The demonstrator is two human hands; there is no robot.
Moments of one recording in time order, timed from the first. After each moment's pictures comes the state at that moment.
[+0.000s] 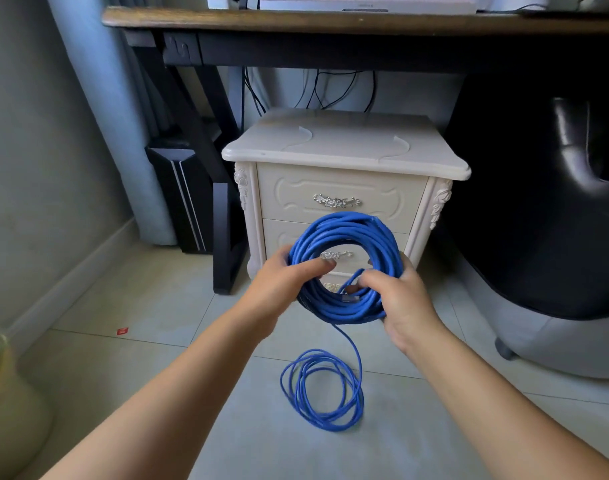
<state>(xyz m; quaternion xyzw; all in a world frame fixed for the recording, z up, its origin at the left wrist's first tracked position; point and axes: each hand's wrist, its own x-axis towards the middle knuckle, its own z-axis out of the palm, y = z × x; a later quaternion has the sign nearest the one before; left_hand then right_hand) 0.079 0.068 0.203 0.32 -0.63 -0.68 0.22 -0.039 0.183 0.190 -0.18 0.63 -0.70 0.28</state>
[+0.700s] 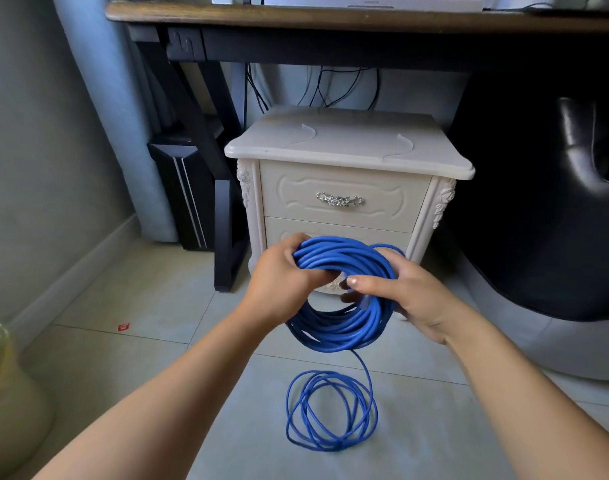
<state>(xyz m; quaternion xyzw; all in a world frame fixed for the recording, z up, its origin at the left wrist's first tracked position) 0.085 0.073 0.209 0.28 -0.75 -0.52 0.28 -0.054 0.201 0.212 -0.36 0.64 -0.54 0.41</state>
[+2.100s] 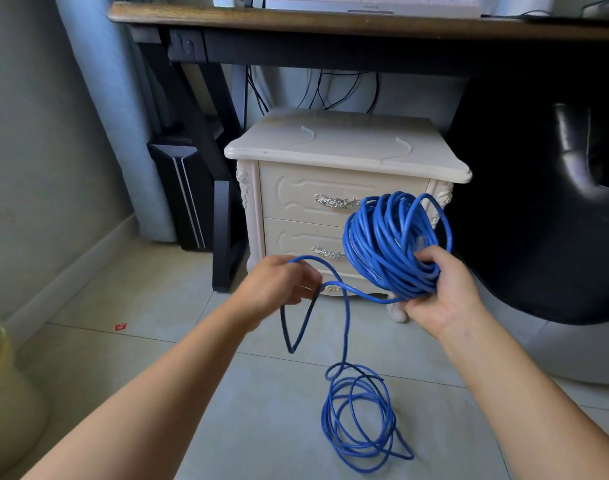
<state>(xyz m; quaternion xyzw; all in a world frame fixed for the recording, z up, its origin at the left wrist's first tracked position) 0.082 0.057 0.199 0.35 -0.72 -0.59 0.16 -0.077 0.203 0.207 0.02 0.44 -0.81 0.39</state>
